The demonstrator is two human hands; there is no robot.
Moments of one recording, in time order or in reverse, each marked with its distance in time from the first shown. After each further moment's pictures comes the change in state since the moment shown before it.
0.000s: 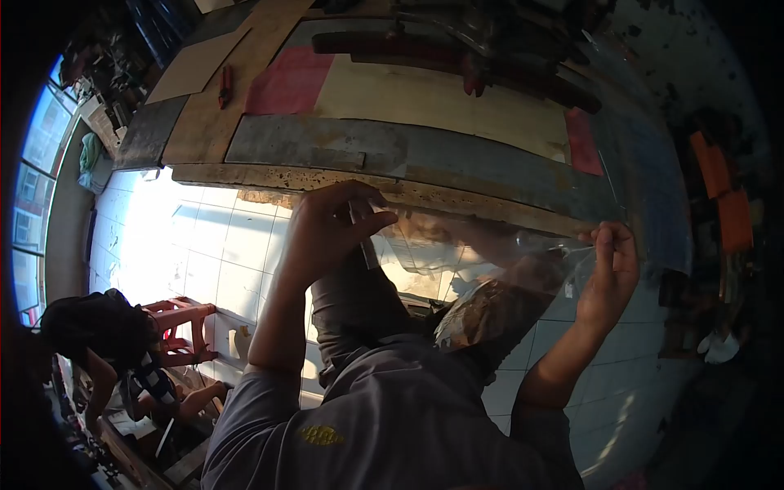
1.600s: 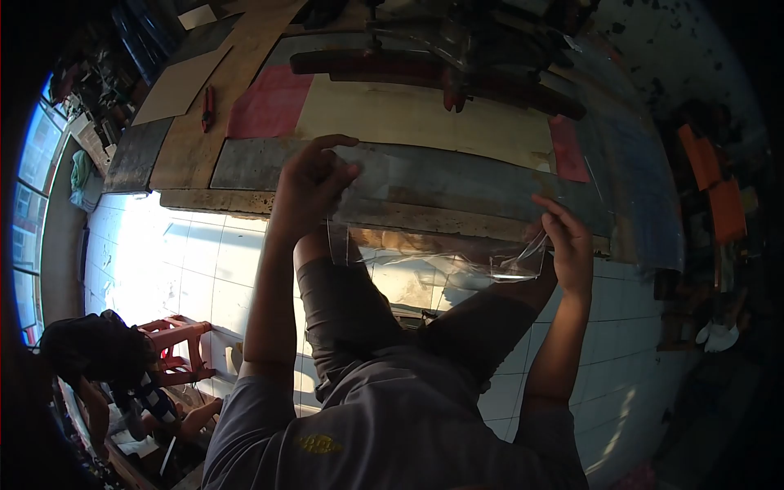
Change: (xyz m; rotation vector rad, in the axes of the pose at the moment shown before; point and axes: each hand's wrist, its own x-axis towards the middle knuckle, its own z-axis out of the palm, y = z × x) left_hand 0.081 -0.037 -0.005 -0.358 0.081 0.257; right_hand 0.043 0.049 0.010 -0.130 -0.451 0.142
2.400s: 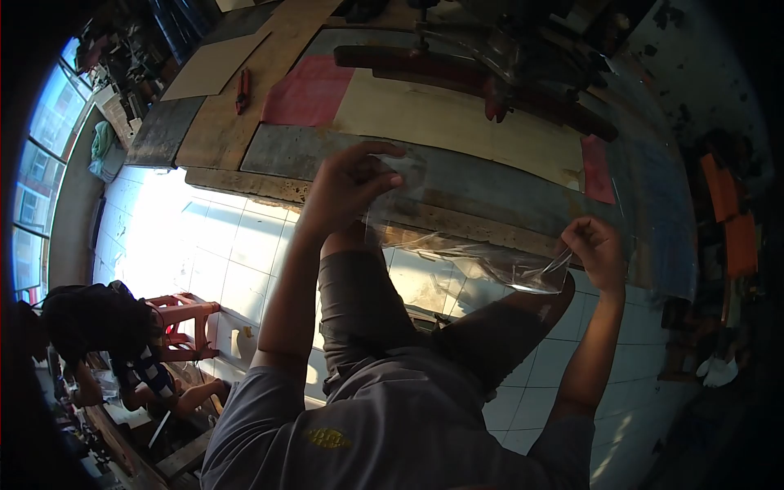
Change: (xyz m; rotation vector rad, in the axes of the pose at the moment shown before) left_hand -0.006 0.006 -0.001 -0.013 -0.065 -0.009; right_hand 0.030 0.004 -0.030 -0.021 -0.234 0.055
